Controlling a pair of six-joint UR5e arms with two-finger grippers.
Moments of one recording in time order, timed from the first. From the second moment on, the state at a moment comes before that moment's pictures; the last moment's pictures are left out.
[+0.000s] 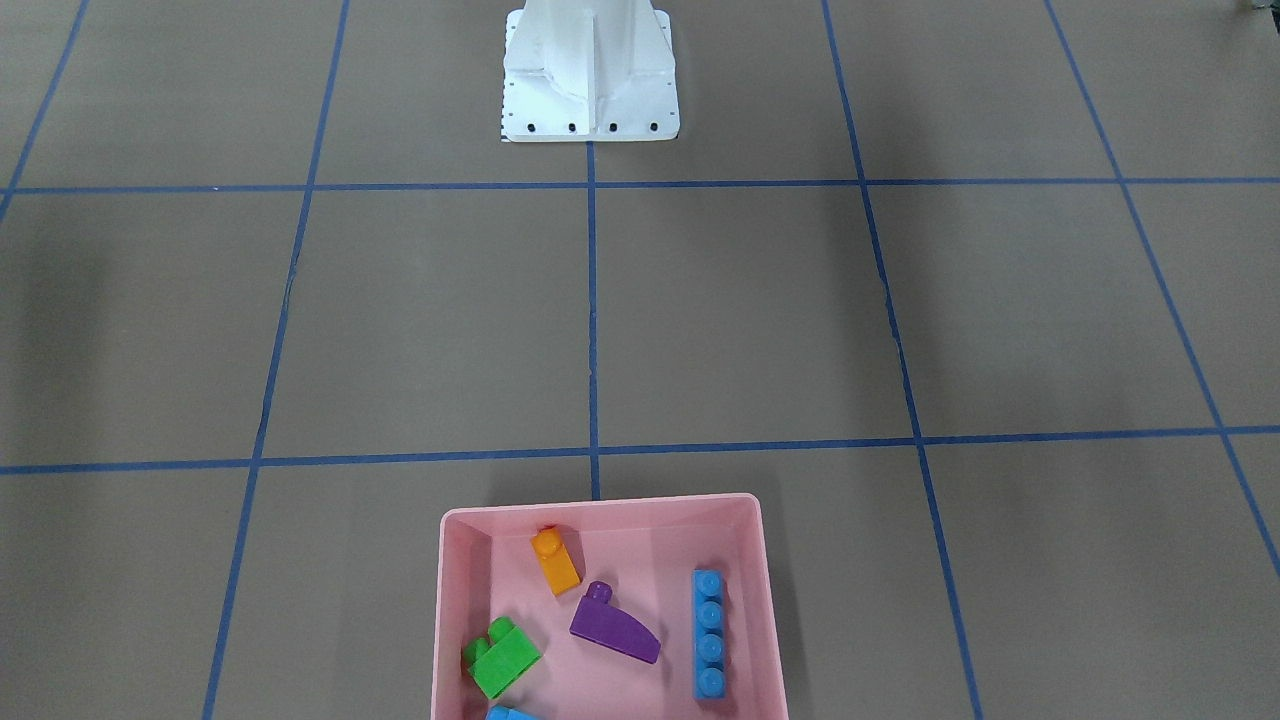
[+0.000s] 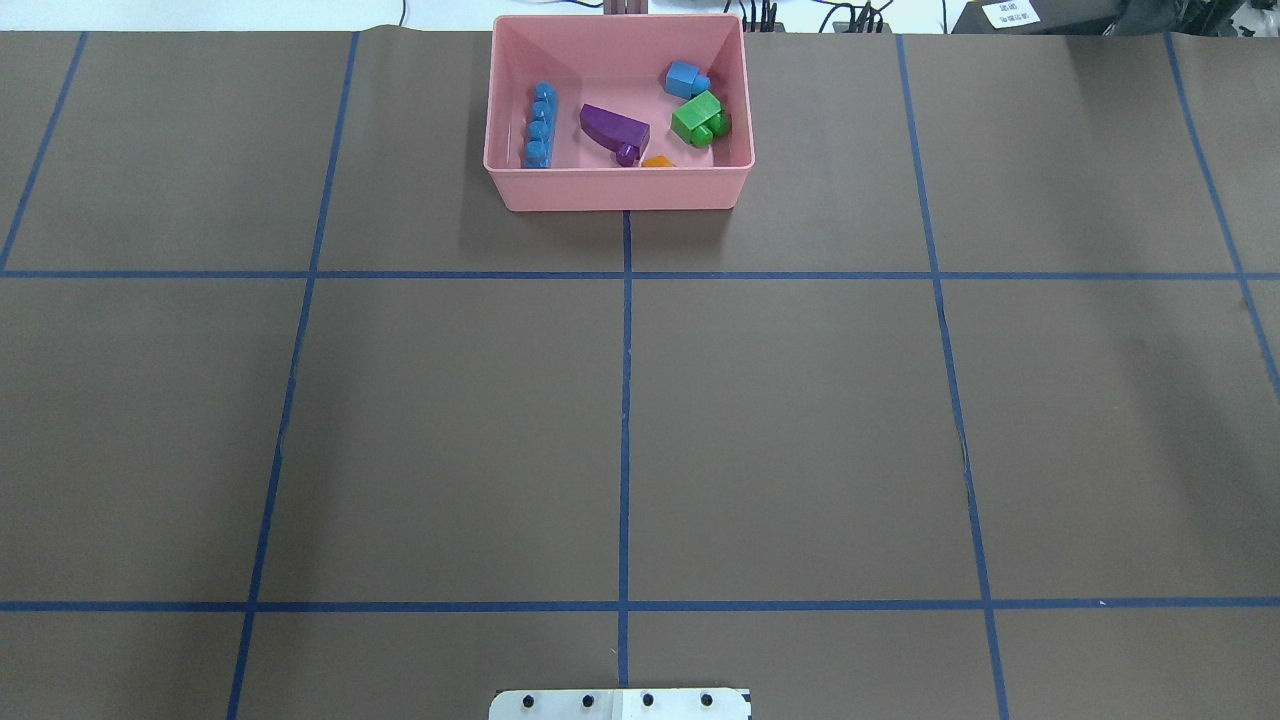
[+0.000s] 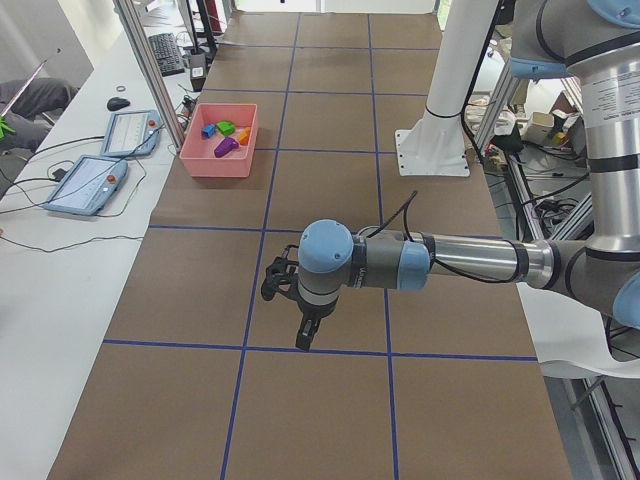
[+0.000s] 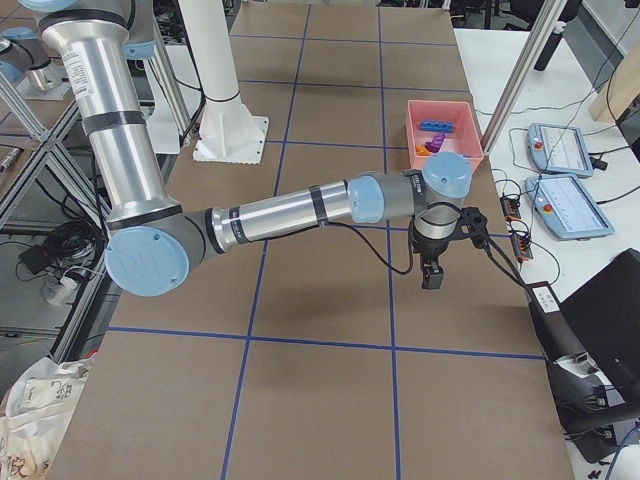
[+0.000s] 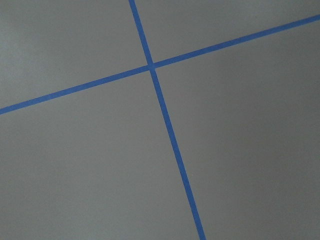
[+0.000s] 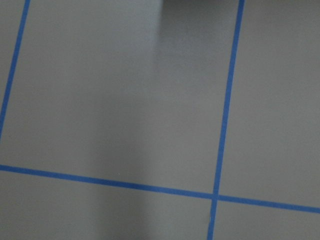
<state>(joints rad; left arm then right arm) -1.64 -1.34 -1.88 -1.57 -2.38 0.28 1.53 -1.33 1.60 -1.69 2.32 0.03</state>
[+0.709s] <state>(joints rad) -1.64 -1.34 -1.88 -1.57 -2.38 0.28 1.67 -1.63 1.72 -1.73 2.26 -0.15</state>
